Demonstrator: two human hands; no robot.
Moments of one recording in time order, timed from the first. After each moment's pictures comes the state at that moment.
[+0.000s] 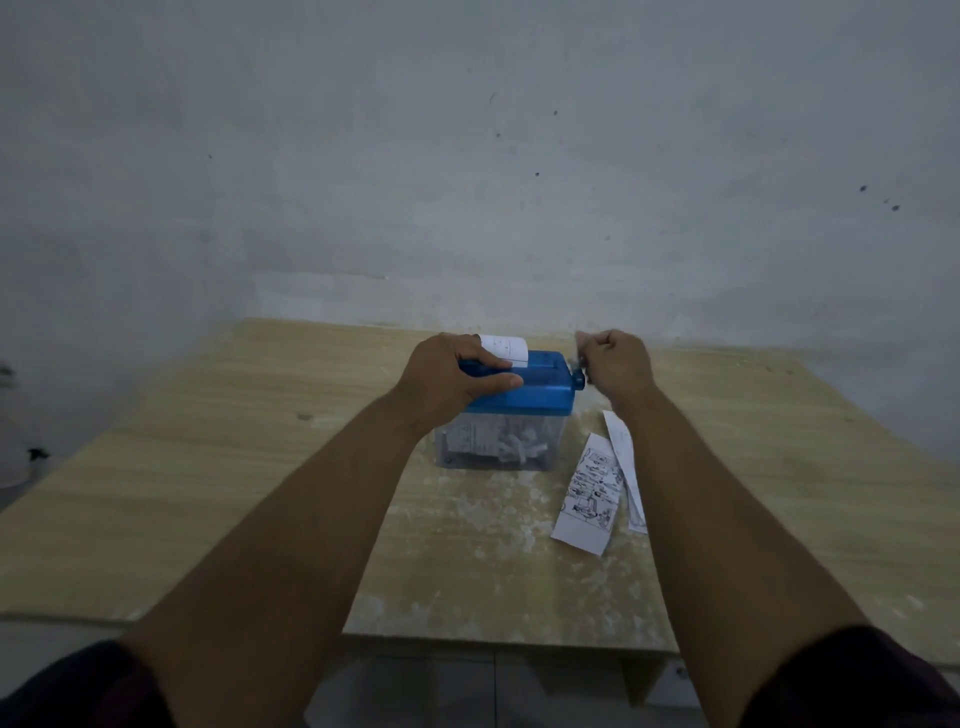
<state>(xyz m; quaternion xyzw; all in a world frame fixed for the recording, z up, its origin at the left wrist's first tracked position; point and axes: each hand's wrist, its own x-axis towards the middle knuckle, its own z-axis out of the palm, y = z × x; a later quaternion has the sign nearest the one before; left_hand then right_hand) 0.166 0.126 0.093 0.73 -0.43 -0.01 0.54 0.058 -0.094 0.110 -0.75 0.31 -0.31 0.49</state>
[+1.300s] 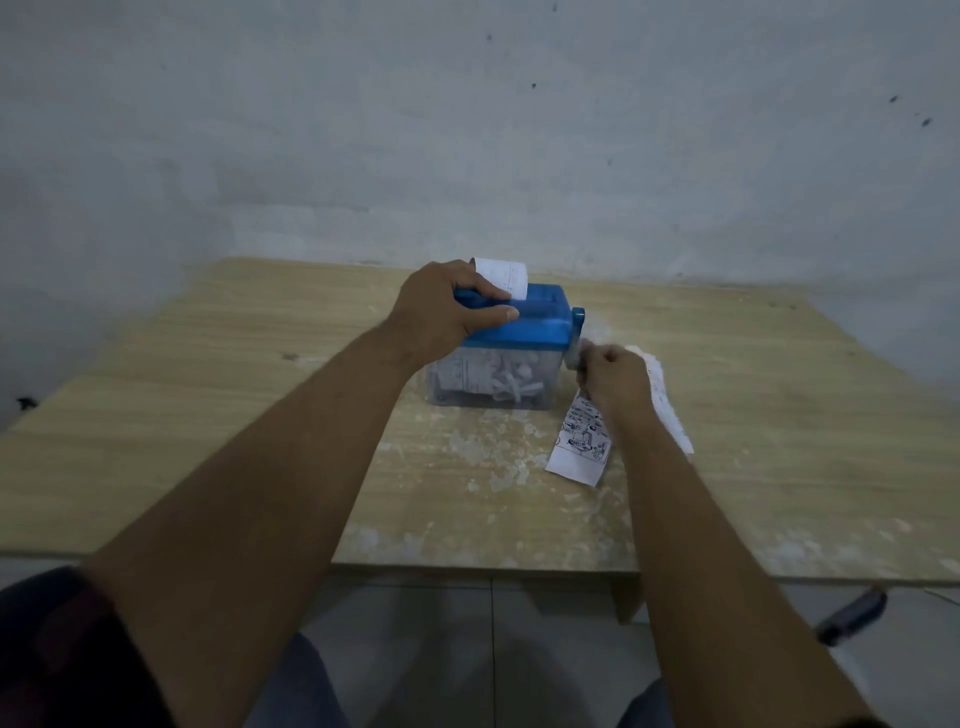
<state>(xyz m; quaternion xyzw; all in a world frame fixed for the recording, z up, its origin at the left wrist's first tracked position) 0.167 0.122 0.091 0.73 -0.43 -0.02 0.53 0.007 -0.060 0.036 -0.72 0.37 -0.28 0.52</state>
